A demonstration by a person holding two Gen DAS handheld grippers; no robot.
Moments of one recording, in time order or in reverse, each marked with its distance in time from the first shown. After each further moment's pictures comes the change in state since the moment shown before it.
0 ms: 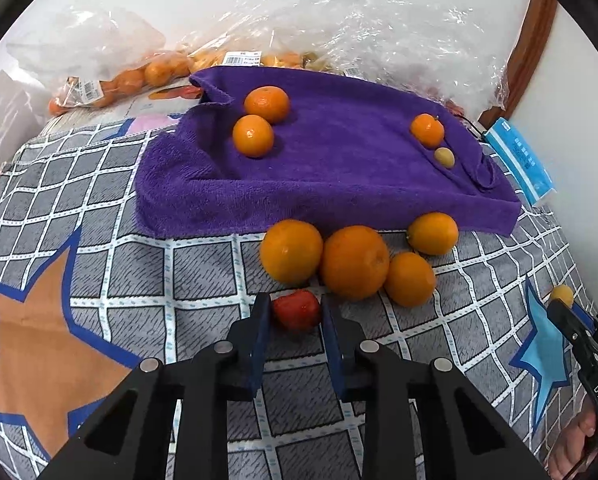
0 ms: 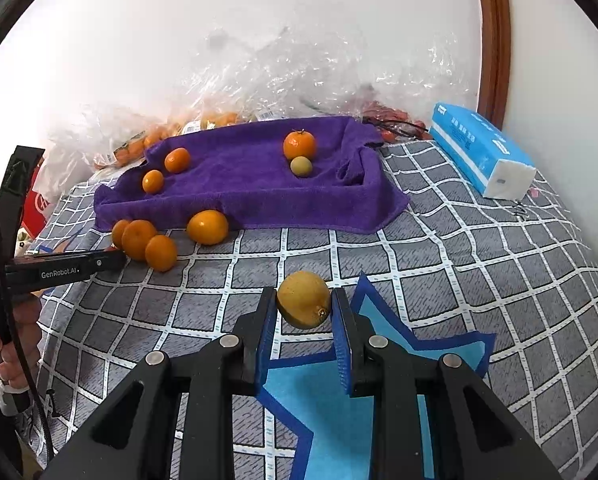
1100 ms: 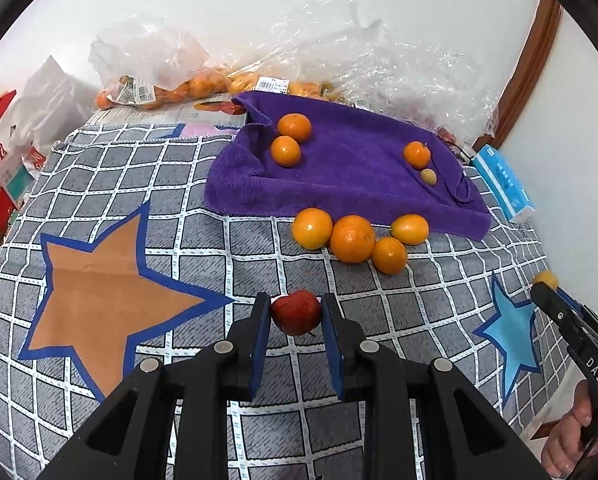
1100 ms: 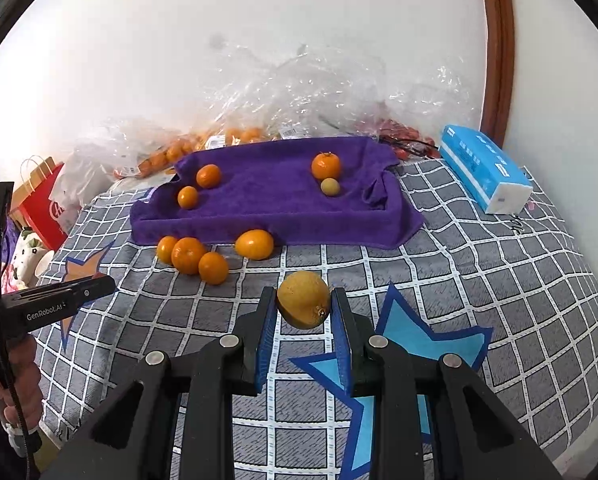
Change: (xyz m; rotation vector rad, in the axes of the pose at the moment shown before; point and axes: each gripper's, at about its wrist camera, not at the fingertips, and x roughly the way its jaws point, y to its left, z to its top) left arm -0.070 0.014 -0.029 -0.074 -0.059 -0.001; right arm -0.040 0.036 0.015 0.006 0.001 0.014
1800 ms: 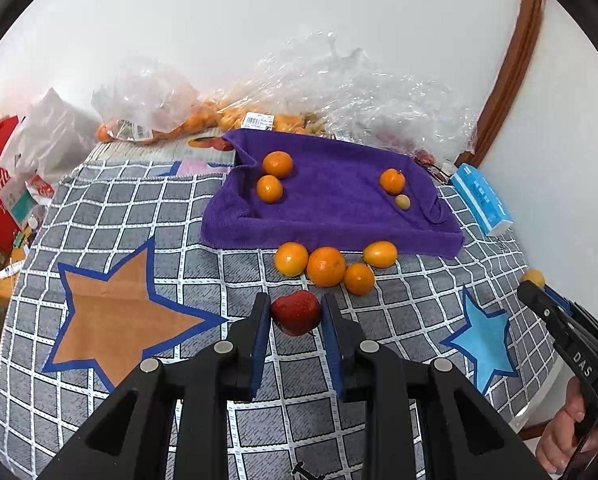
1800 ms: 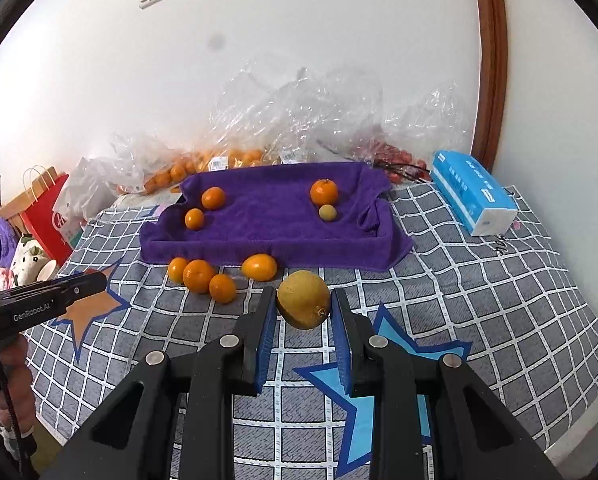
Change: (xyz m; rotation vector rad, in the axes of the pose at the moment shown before) left arm -0.041 -0.015 0.015 0.040 -0.063 -0.019; right arm -0.030 0.003 0.018 0.007 -0.045 -0.014
